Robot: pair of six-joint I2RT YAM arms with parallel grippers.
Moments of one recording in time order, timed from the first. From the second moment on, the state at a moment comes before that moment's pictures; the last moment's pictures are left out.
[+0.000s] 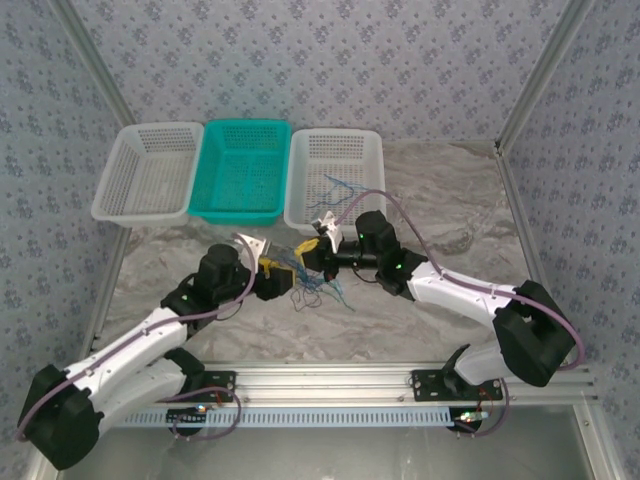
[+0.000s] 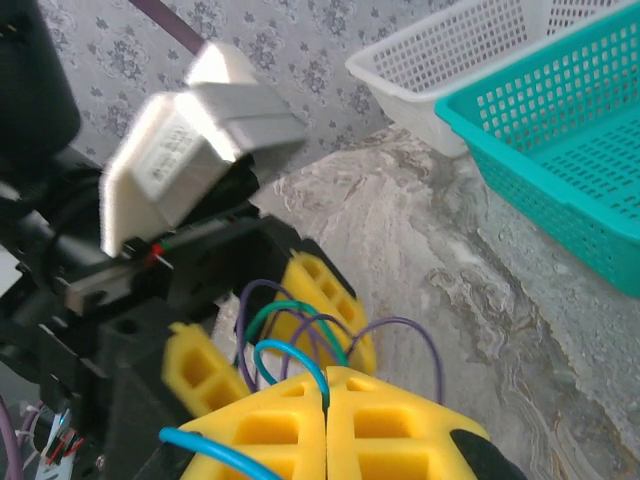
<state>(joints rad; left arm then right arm) -0.64 0.90 0.47 -0.04 0.28 -0.42 0.77 1.39 0.79 0.34 -0.57 0.17</state>
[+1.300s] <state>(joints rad) -0.43 0.78 0.42 -0.34 -0.09 -0.63 0.39 0.89 0.48 0.38 -0.14 0.40</state>
